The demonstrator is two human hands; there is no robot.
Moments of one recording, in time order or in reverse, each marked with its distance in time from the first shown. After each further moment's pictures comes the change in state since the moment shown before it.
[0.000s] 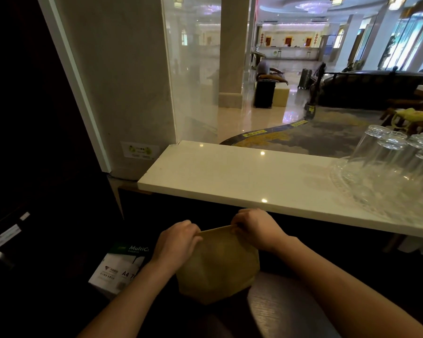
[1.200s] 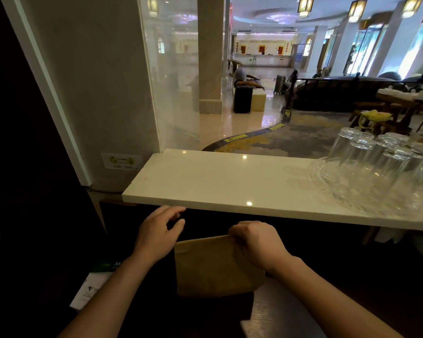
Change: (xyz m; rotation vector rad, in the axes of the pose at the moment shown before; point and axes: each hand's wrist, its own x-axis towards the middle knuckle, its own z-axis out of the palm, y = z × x) left_hand 0.028 -0.022 -0.029 -0.431 0.148 -0.059; right_hand -0.040 -0.033 -0.014 -0.106 0.159 0.151
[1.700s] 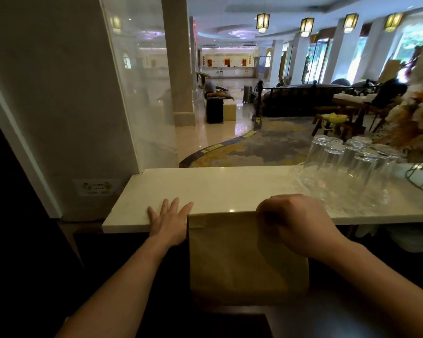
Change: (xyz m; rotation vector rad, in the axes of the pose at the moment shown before) left_hand 0.103 0.005 0.046 0.698 -0.469 -0.016; right_hand -0.015 -0.029 -0.144 -0.087 0.080 0.235
